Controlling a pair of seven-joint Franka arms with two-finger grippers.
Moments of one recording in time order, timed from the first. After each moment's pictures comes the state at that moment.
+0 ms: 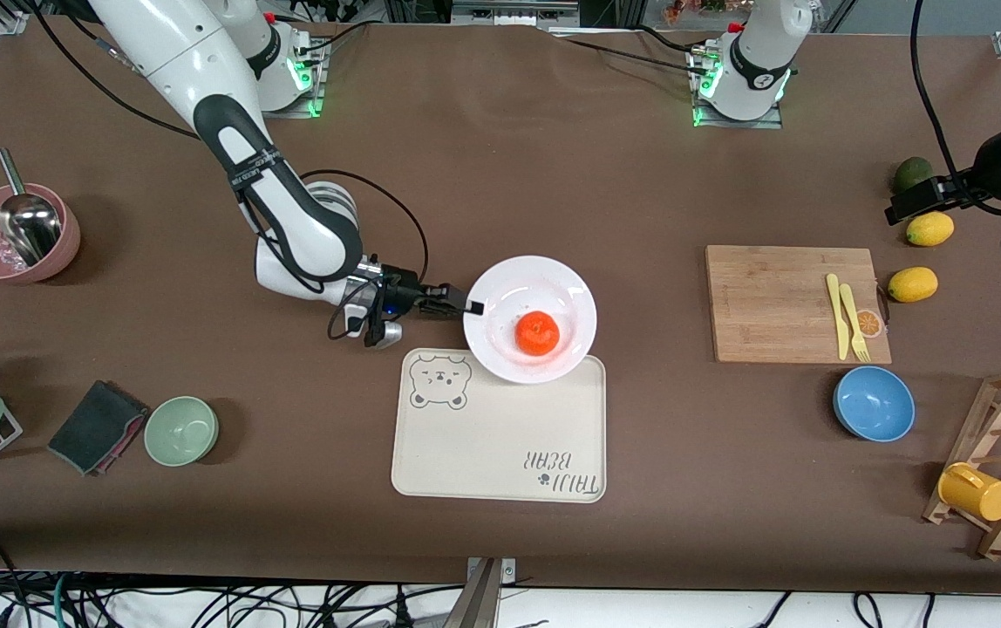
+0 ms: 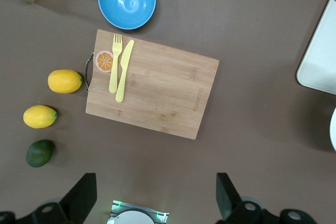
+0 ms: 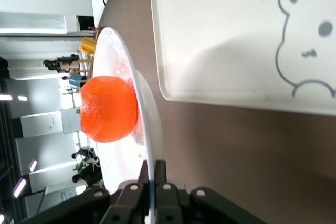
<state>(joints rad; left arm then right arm) -0.02 0.07 0.03 -1.51 -0.02 1.41 -0.25 0.17 0.68 0.40 -1.80 1.53 2.47 -0.71</state>
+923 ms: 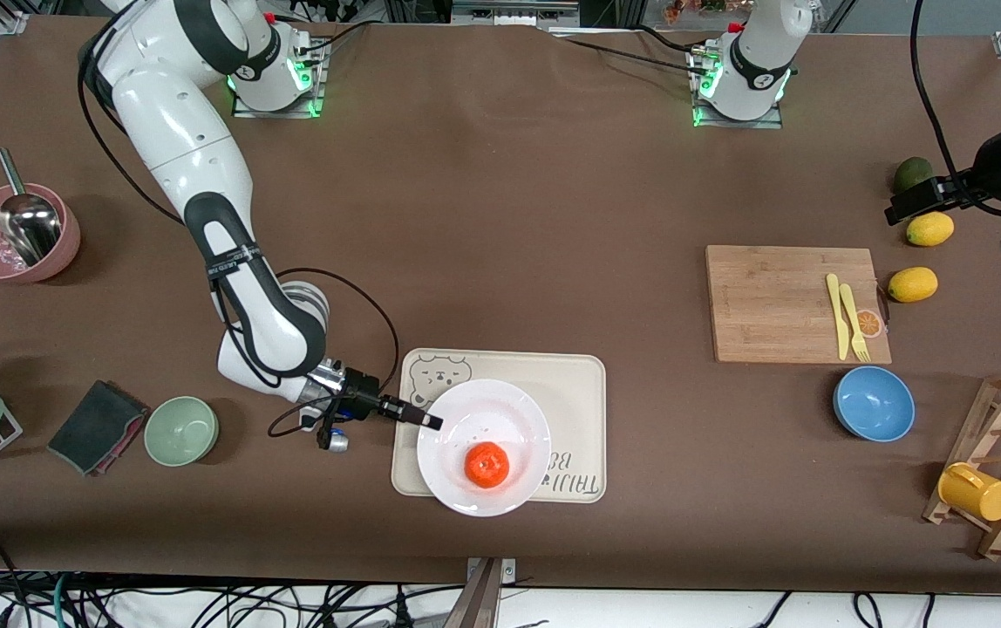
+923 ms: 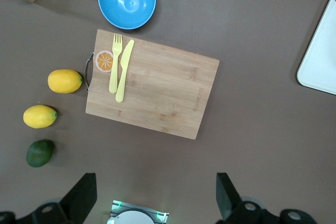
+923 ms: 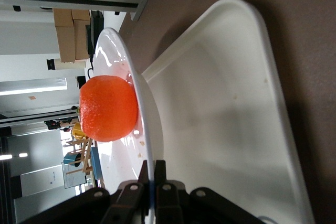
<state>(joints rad) -0.02 0.07 0.03 -1.51 -0.02 1.41 -0.25 0.17 1.07 0.27 -1.24 1.35 2.47 -0.47</state>
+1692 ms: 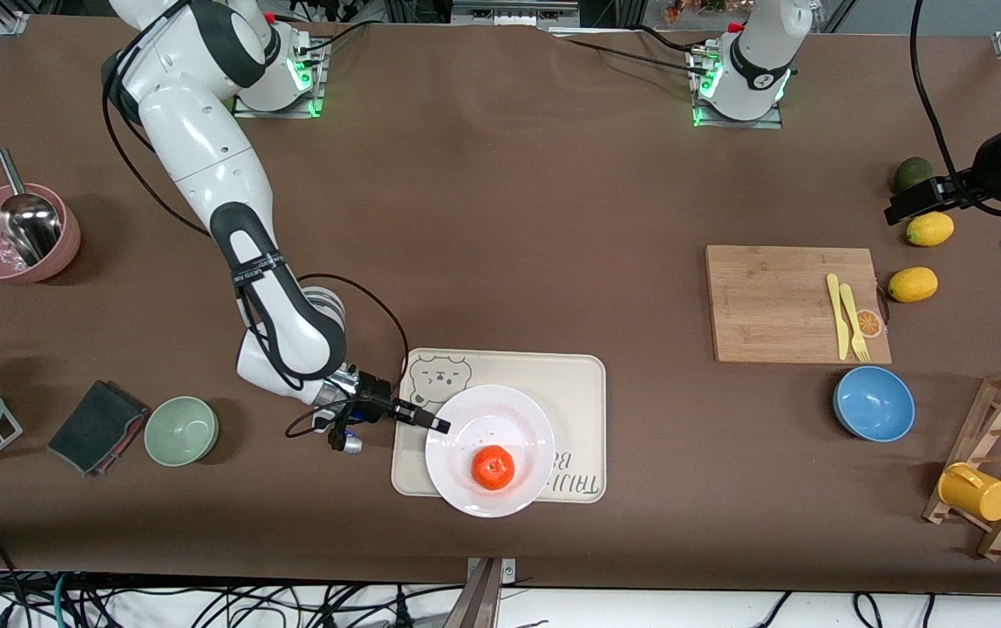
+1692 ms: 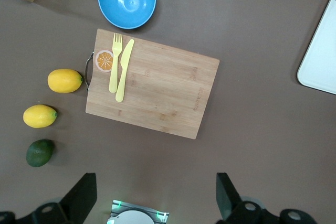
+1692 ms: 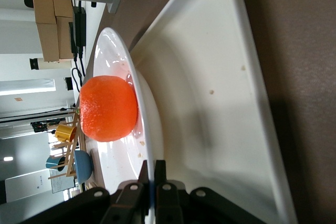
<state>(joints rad) -0.02 0.07 0.03 -1.51 -0.02 1.41 -0.25 0.22 1.12 0.25 -1.20 1.35 2.52 -0.47</state>
